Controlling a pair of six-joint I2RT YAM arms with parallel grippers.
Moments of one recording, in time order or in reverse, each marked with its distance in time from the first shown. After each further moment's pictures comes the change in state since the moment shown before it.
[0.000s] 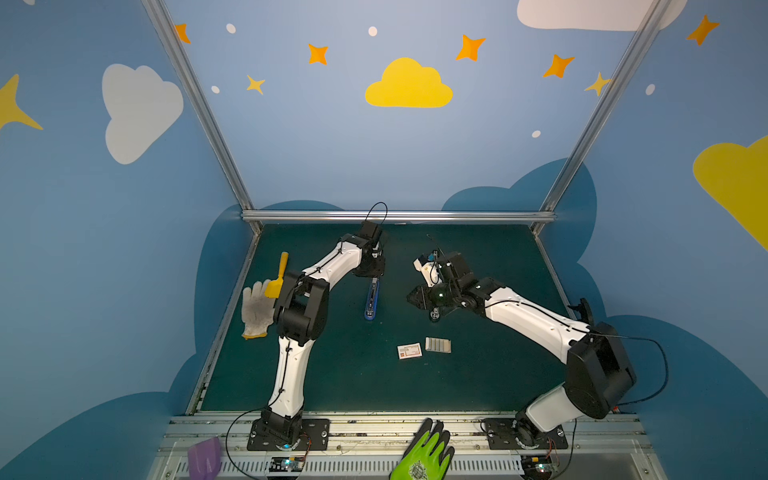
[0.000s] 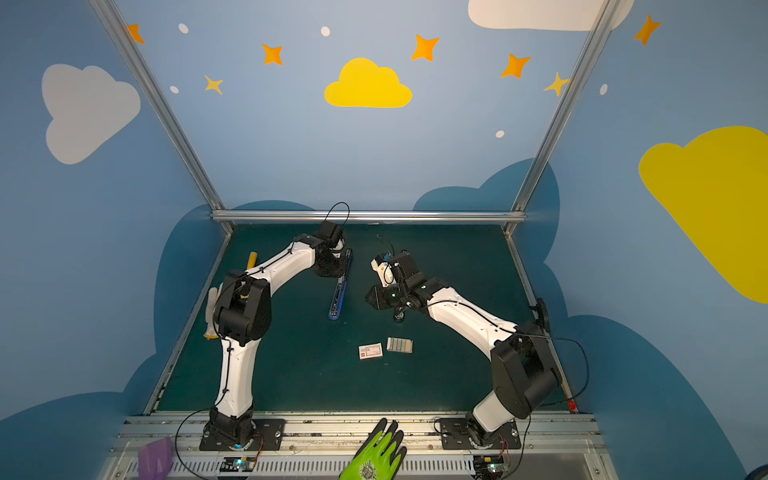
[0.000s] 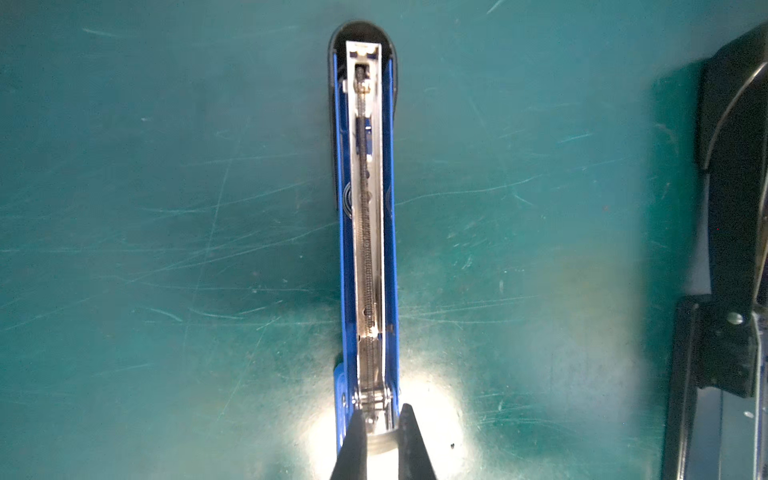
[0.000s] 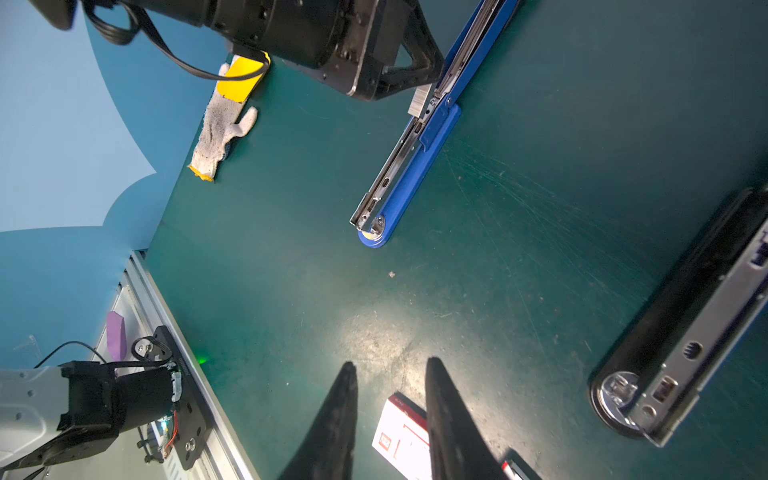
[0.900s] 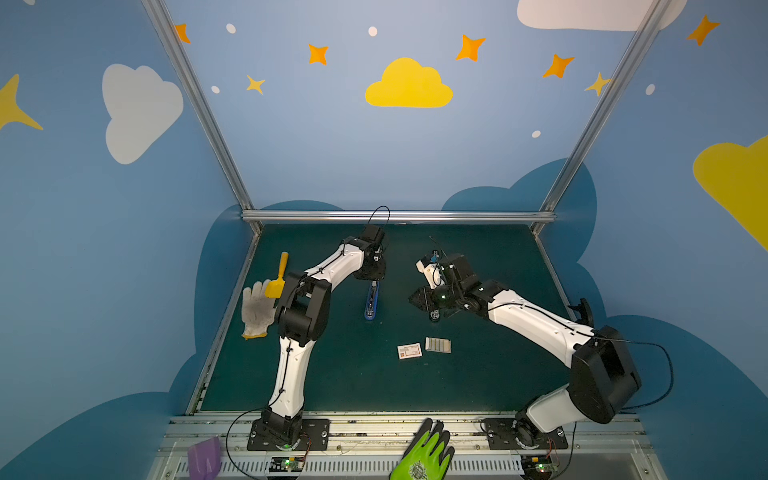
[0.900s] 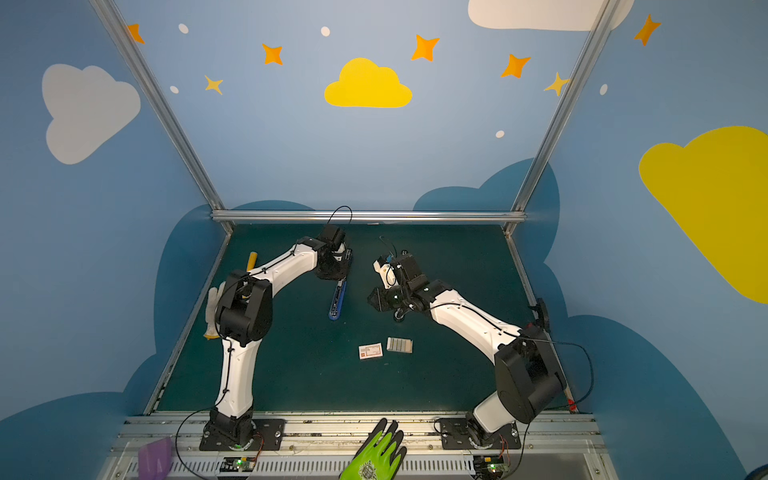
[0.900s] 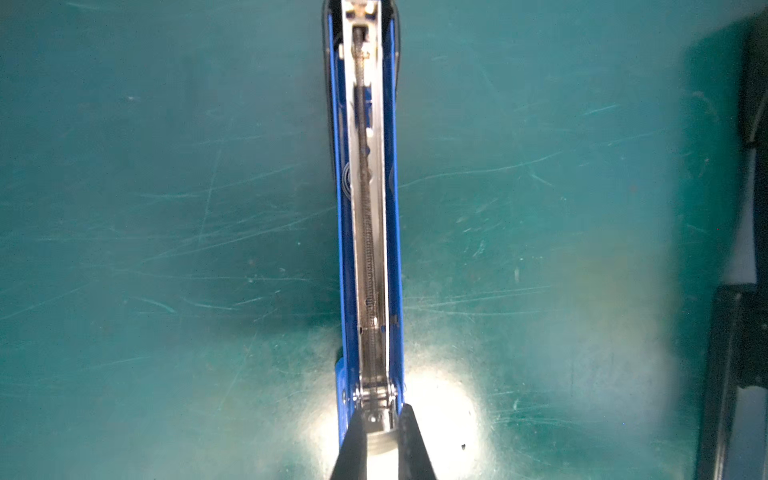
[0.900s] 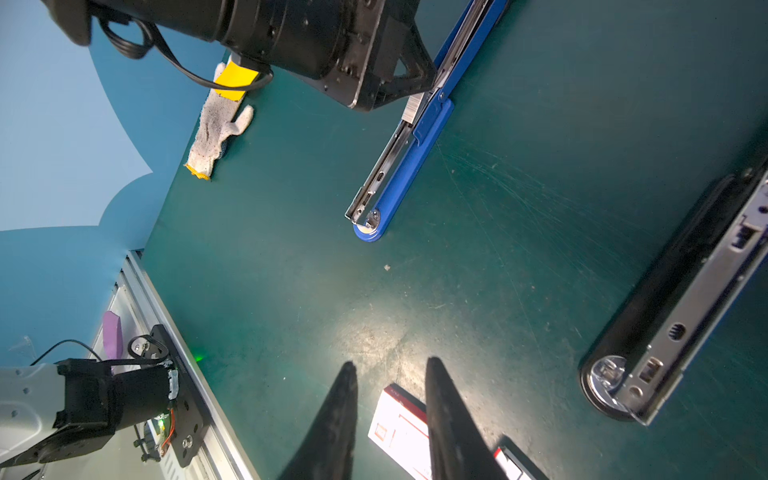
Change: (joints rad) left arm -0.018 0.001 -0.034 0.008 -0.031 0.009; right arm -0.008 -0.028 -0.031 0.000 0.008 0.000
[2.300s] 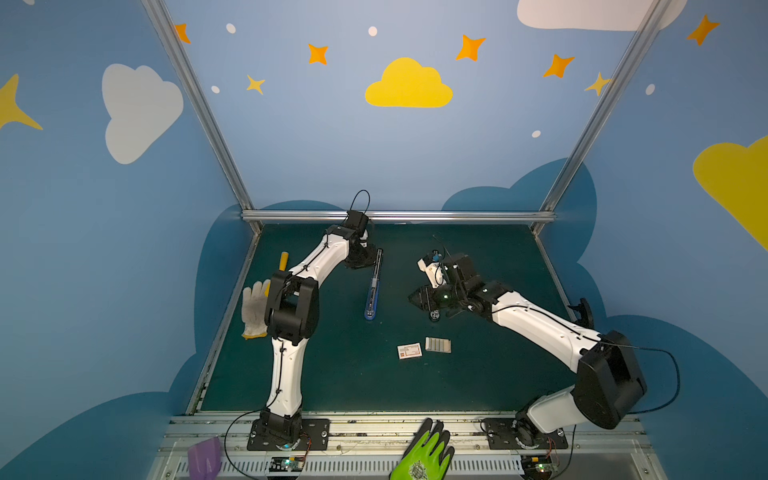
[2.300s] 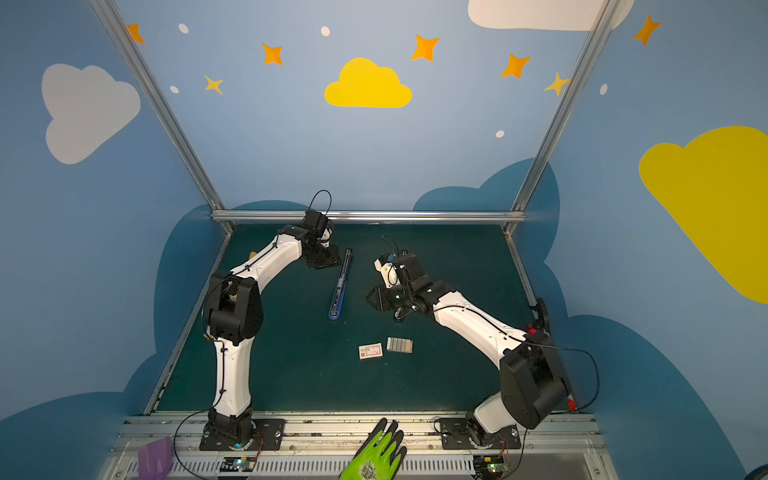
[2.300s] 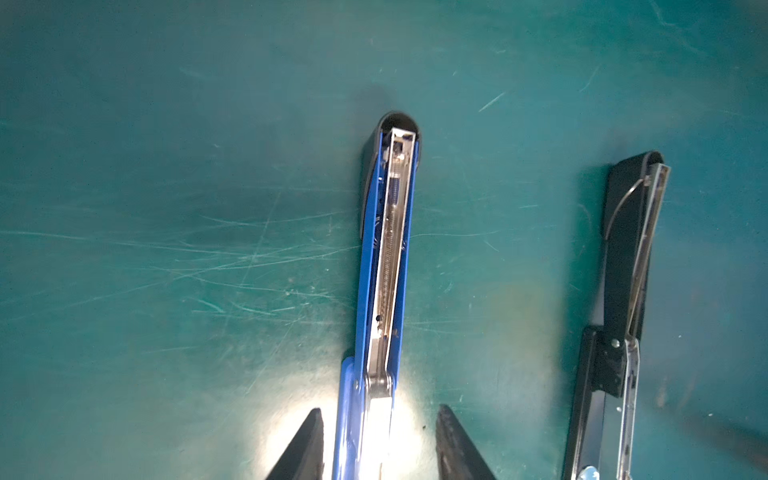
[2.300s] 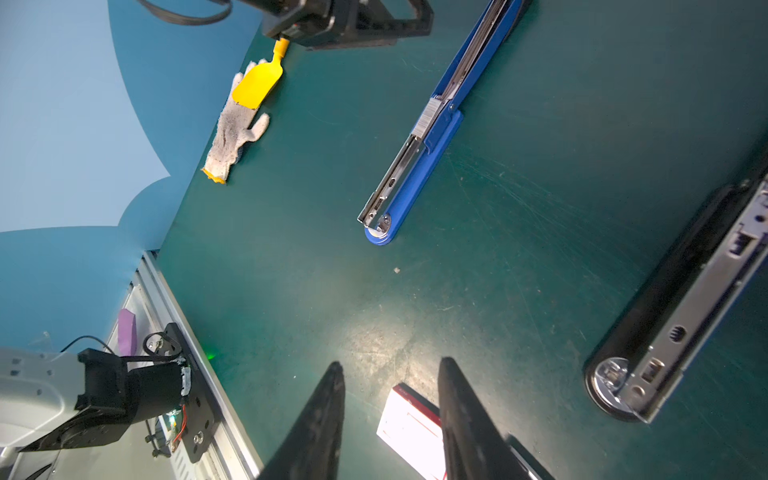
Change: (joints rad) left arm 0.095 -0.006 0.116 -0.069 0.166 -0.123; right arm 0.008 -0.029 -0.012 0.015 -0.021 0.002
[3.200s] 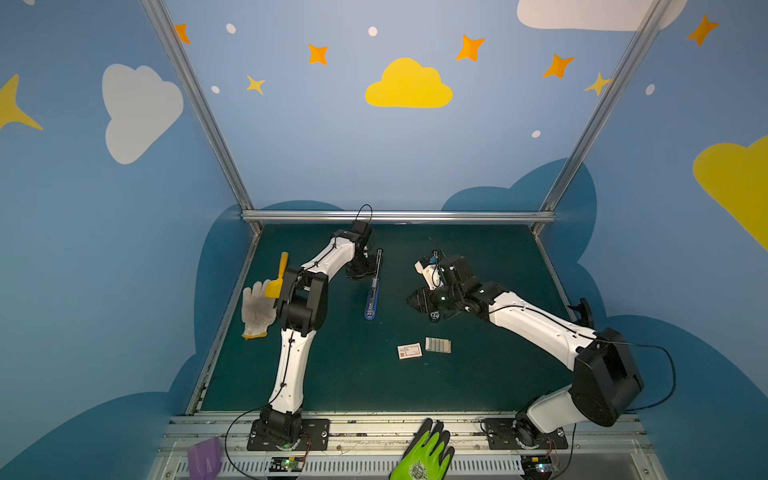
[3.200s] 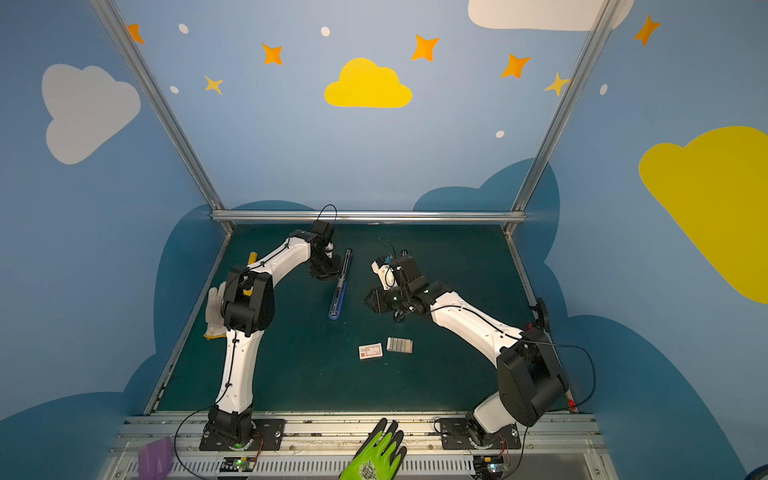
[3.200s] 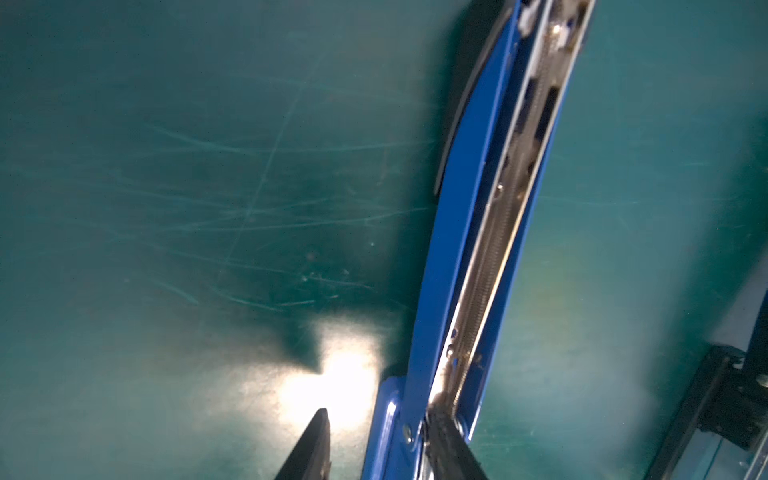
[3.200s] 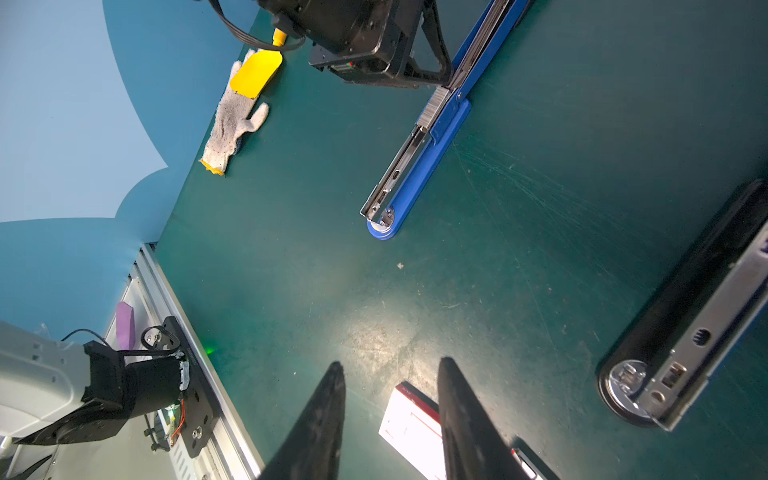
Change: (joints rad) left arm 0.002 0.126 0.051 -0.087 -0.025 -0.021; right arm 0.011 0.013 0.000 0.001 0.006 0.000
